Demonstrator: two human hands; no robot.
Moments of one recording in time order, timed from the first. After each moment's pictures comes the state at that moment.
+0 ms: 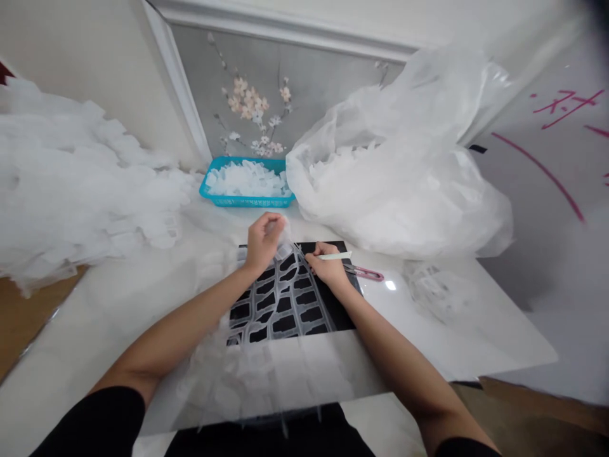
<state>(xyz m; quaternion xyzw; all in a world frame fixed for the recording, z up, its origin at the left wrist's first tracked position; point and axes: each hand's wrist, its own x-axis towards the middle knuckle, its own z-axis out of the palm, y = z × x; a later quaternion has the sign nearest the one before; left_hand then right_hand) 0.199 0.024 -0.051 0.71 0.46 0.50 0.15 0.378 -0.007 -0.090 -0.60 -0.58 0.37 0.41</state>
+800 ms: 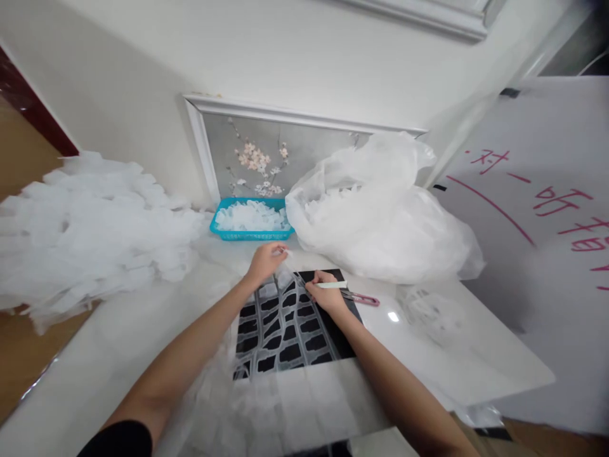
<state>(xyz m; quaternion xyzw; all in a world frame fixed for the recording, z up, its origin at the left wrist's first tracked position) 0.174 0.055 -0.038 0.81 0.45 0.36 0.14 0.377 -0.009 -0.091 -0.59 -0.61 0.31 0.42</state>
